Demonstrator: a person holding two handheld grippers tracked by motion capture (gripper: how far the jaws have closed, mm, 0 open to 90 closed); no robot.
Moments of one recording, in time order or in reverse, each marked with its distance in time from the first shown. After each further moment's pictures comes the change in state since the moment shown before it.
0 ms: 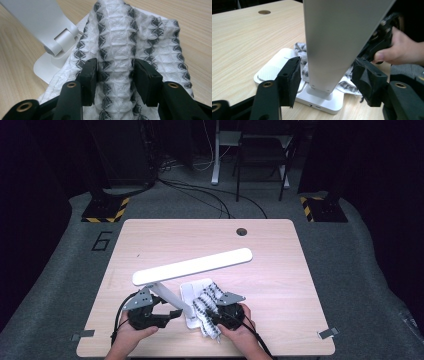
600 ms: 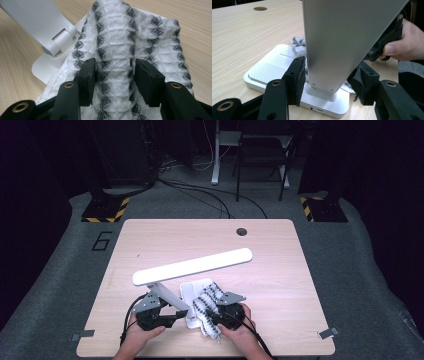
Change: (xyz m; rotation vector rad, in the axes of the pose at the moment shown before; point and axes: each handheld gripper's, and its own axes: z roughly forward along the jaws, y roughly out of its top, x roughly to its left) left arm 0.002 -0.019 0.023 -0.007 -0.014 0.017; right arm -0.002 -0.001 0.001 0.002 0.005 0.002
